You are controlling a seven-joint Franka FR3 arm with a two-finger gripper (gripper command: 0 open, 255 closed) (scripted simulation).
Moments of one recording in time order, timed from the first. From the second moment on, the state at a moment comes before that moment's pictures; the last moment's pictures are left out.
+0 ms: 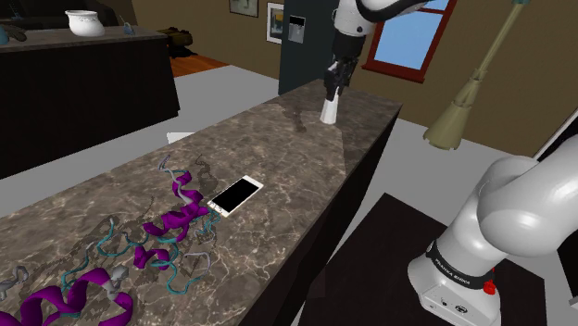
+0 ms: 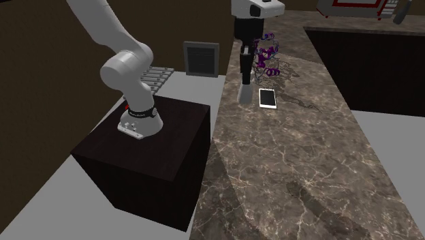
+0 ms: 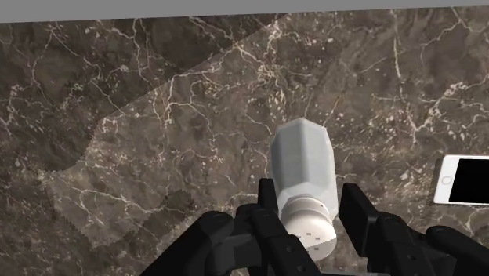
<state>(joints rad) 0.03 -0.39 -0.09 -2.21 -0.12 1.93 -0.06</state>
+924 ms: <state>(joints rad) 0.16 -0.32 0.15 -2.15 -0.07 1.90 0.28</state>
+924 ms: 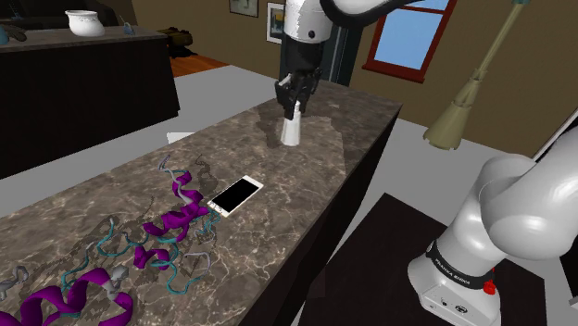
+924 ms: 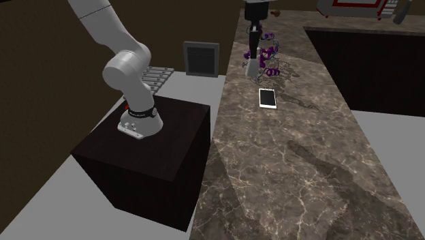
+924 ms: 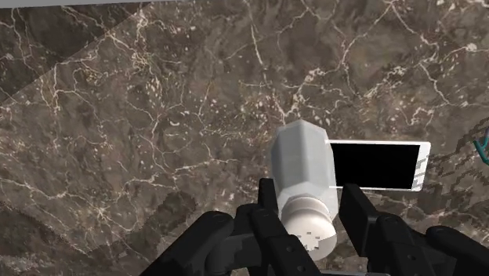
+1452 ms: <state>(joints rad) 0.22 -0.19 0.29 -1.99 -0.07 1.86 0.48</state>
